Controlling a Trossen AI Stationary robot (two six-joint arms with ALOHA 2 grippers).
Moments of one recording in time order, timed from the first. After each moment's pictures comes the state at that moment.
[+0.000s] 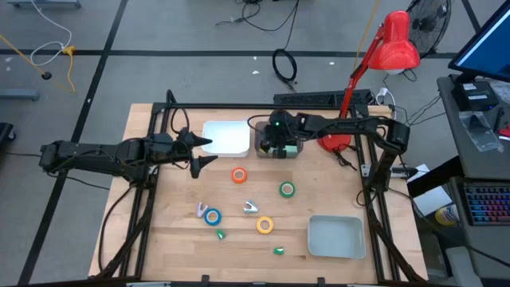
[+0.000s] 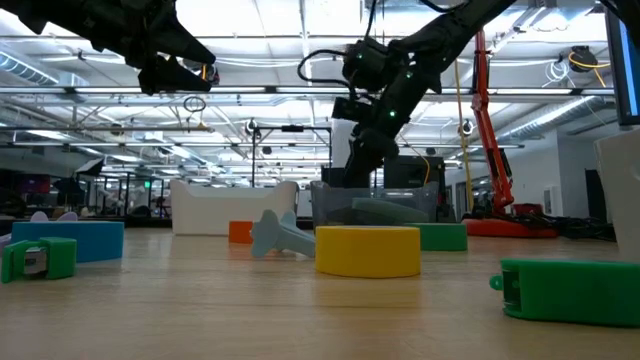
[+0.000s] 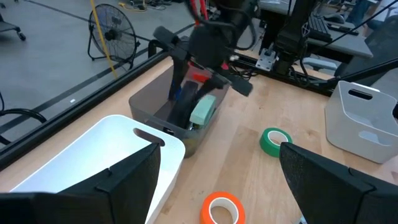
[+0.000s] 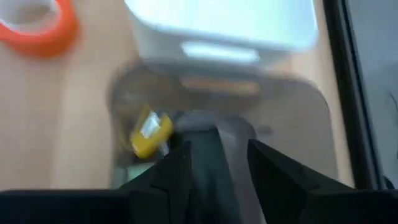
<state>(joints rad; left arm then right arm) 0.07 0.73 0.53 -0.10 -0.22 -0.25 -0.37 1.77 1.19 -0.30 0.01 -0.43</state>
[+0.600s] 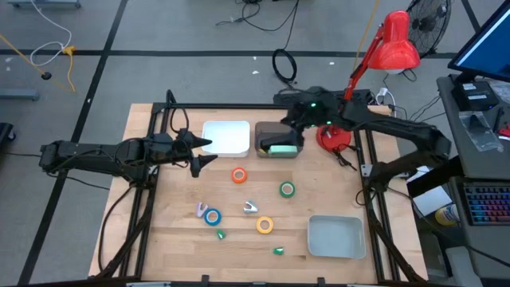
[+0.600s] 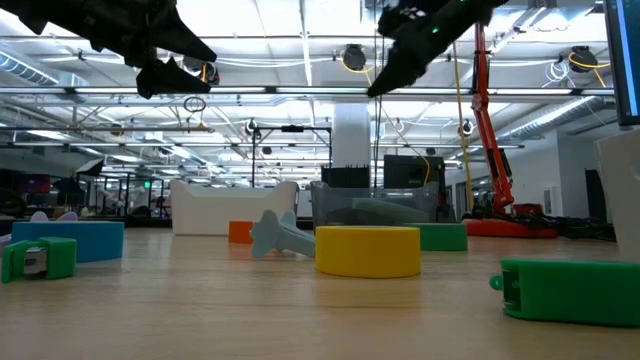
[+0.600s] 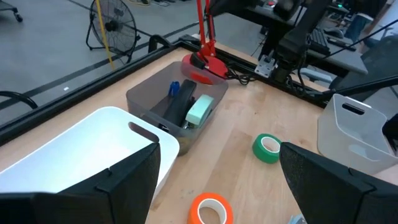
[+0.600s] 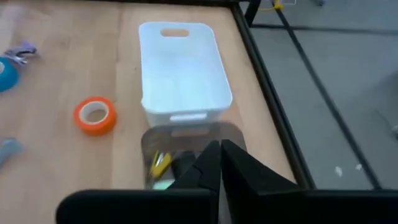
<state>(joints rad) 0.07 0.73 0.53 -0.10 -0.22 -0.34 -0.43 1.37 1.19 -0.45 -0.11 -0.27</state>
